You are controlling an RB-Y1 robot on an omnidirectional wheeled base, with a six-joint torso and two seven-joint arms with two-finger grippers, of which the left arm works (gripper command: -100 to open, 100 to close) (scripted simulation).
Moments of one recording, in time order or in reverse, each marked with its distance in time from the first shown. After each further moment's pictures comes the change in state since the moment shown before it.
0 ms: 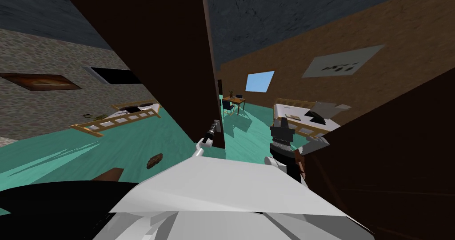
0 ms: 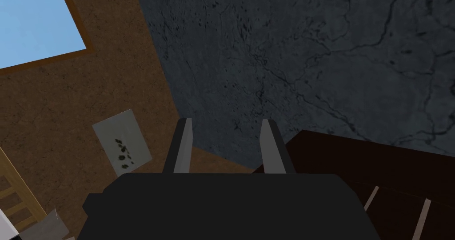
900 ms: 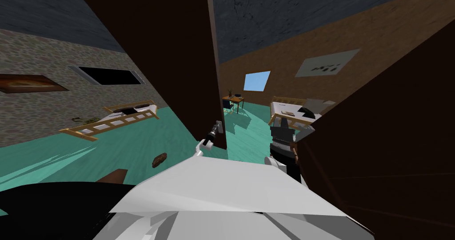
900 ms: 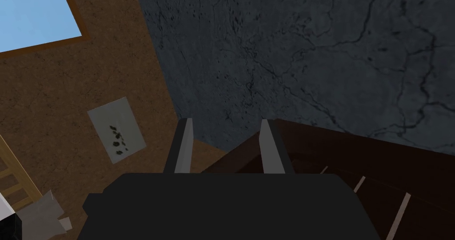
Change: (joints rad) arm 0.056 0.036 -0.106 -0.080 -0.012 -0.008 0.031
